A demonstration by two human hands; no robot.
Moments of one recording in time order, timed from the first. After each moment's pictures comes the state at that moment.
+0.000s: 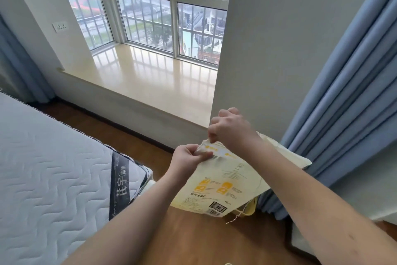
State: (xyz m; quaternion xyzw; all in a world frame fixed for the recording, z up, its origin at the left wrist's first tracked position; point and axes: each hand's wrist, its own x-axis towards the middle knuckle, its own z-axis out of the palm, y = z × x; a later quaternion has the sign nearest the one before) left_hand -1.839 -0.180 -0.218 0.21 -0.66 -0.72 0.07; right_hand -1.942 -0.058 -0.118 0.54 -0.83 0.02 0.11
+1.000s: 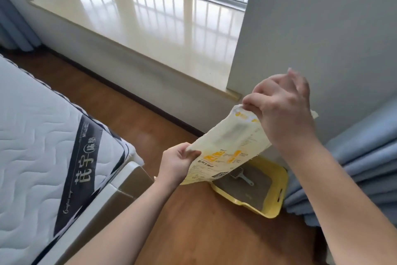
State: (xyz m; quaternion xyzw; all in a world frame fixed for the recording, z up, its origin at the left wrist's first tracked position) left_hand -1.958 -0.243 -0.562 0.30 -0.76 -0.56 0.13; right_hand -2.106 -0.078 -0.394 0.44 -0.85 0.13 0.27
